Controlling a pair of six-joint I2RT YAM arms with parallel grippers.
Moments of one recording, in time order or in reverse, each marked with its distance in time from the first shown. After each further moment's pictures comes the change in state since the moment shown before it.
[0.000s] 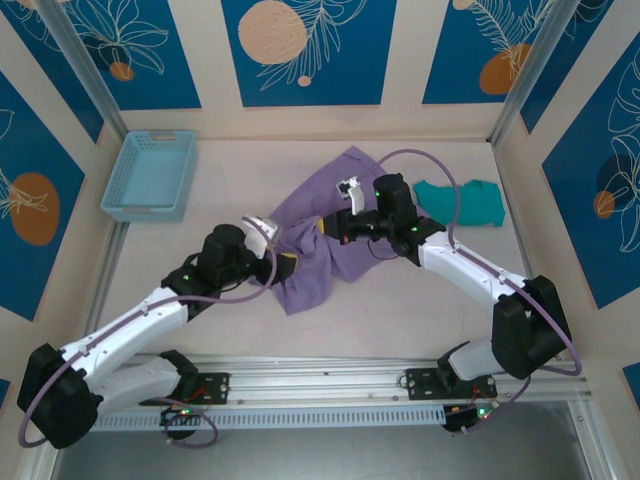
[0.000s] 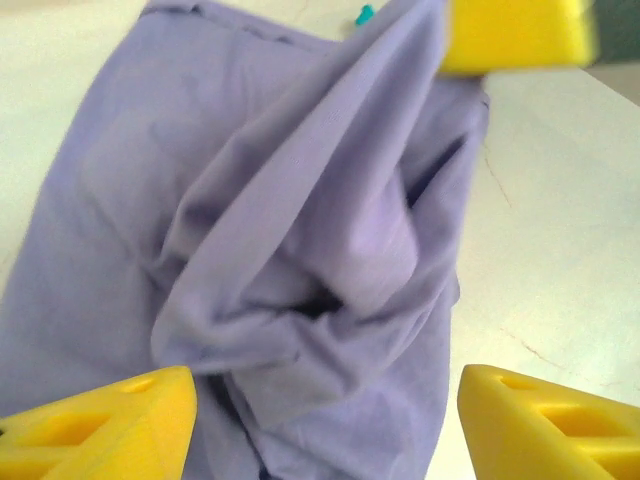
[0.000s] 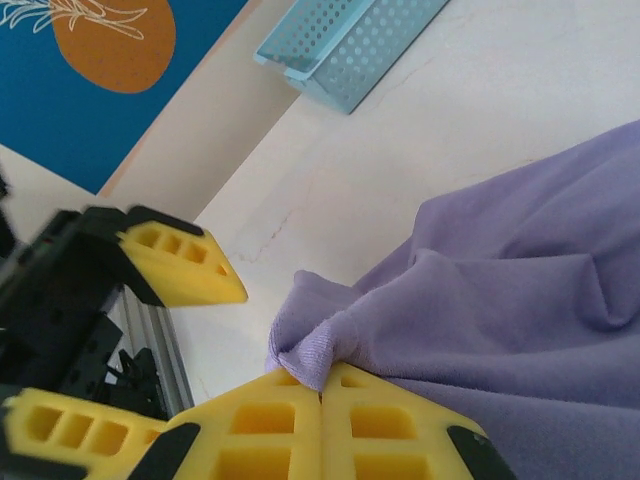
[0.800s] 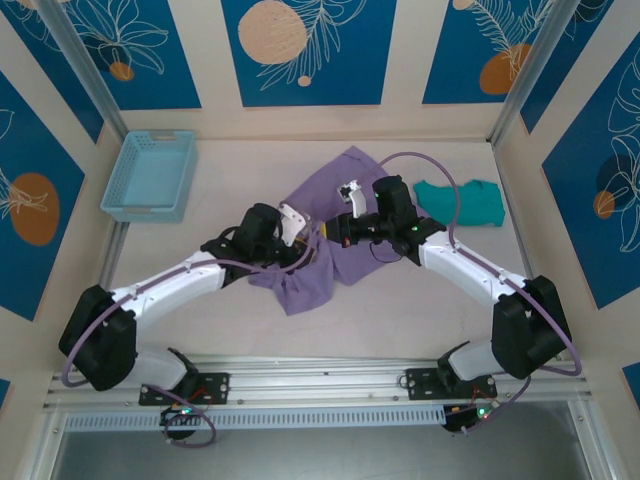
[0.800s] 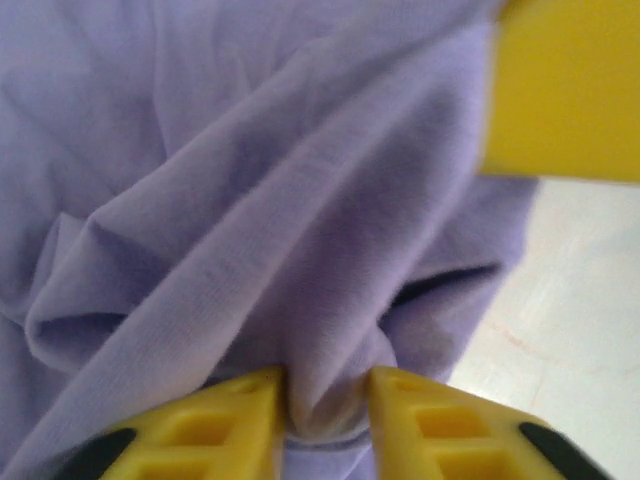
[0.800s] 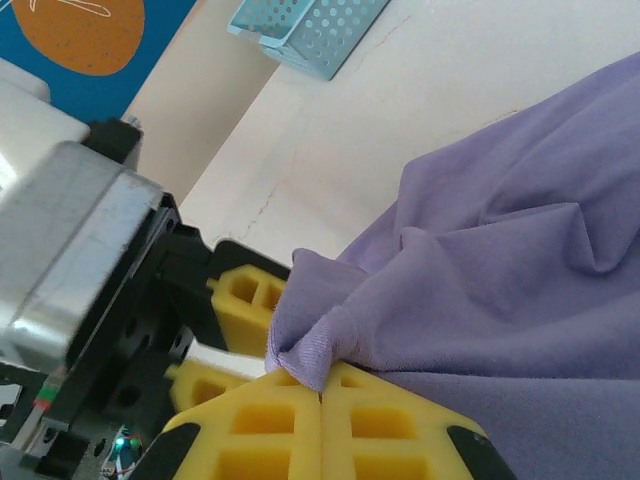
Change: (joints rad) left arm -0.030 0.346 0.208 -0.059 0.103 -0.007; right arm -0.009 0.000 0.002 -0.080 0.012 0.008
